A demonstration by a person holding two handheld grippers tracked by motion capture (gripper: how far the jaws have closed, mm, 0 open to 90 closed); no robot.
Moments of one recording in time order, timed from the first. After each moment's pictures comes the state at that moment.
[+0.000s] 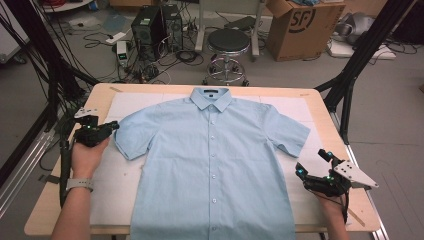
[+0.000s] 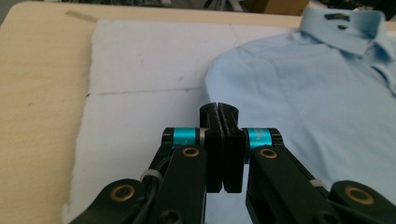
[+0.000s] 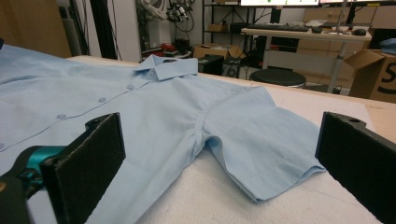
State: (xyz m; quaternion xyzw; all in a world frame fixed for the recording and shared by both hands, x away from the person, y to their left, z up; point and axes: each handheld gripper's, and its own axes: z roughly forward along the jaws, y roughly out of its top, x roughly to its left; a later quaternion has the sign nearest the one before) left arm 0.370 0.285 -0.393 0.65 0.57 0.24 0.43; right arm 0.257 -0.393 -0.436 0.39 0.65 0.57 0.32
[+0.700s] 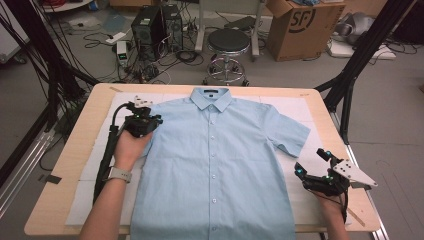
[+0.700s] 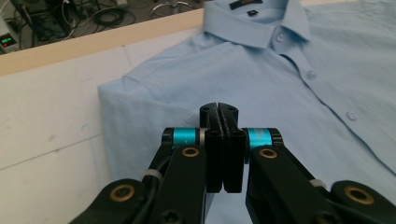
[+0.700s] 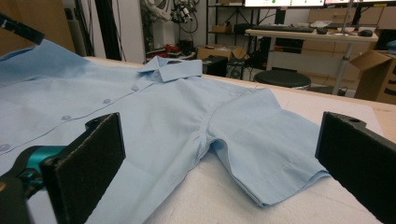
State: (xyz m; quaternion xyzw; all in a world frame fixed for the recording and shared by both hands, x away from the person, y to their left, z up) left arm 0.390 0.149 -0.367 0.75 0.48 0.24 0.39; right arm 0.259 -0.391 -0.435 0.38 0.65 0.57 0.32
